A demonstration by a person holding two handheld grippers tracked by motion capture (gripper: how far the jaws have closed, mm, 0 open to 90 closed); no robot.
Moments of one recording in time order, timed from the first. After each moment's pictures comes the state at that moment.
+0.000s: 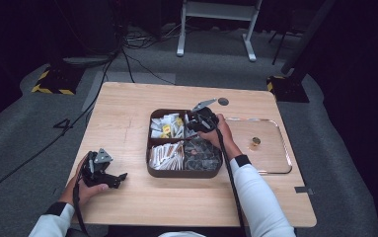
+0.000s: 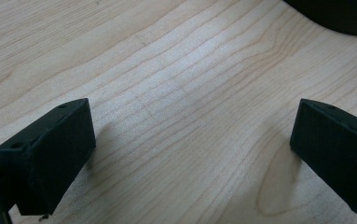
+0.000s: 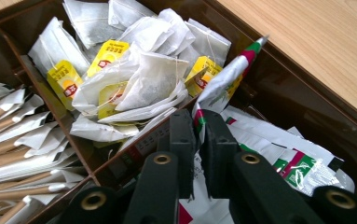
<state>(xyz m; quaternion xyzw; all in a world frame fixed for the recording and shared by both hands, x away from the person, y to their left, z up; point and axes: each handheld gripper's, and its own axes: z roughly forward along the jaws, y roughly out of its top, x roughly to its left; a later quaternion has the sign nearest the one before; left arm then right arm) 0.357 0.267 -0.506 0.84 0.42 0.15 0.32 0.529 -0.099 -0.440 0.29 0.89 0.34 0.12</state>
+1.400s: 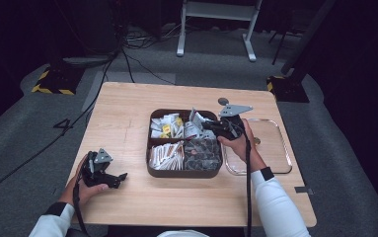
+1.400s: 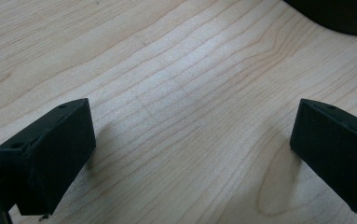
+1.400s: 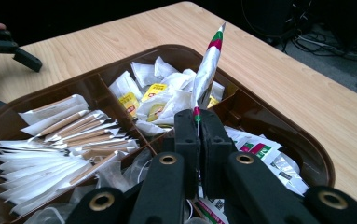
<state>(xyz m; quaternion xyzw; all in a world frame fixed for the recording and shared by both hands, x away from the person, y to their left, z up) 0.357 0.267 -0.506 0.84 0.42 0.15 0.32 0.471 -0.166 -0.394 0.25 0.84 0.47 0.15</state>
